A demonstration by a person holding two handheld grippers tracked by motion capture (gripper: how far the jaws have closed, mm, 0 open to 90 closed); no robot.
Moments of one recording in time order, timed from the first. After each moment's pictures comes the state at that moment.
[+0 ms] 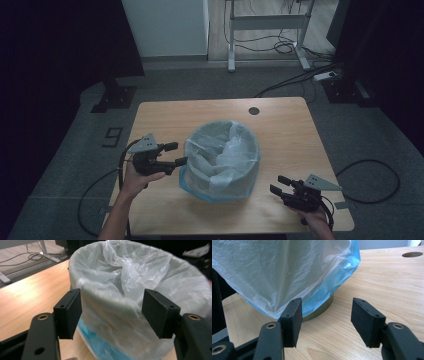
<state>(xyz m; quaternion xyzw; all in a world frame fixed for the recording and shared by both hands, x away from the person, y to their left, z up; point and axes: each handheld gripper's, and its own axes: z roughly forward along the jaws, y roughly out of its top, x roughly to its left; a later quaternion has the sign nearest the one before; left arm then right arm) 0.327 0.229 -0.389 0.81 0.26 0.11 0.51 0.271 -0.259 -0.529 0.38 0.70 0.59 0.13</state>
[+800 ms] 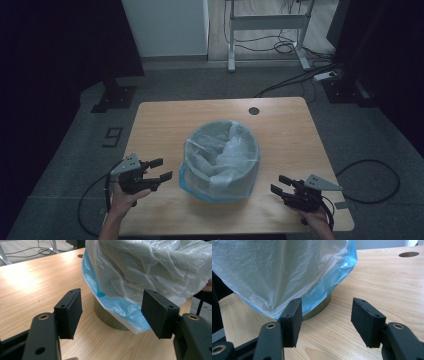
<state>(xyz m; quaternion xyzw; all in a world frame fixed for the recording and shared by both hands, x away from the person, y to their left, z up) 0.301 0.270 -0.434 0.79 0.30 0.11 0.52 0.271 -0.261 -0.529 0.38 0.70 0.59 0.13</state>
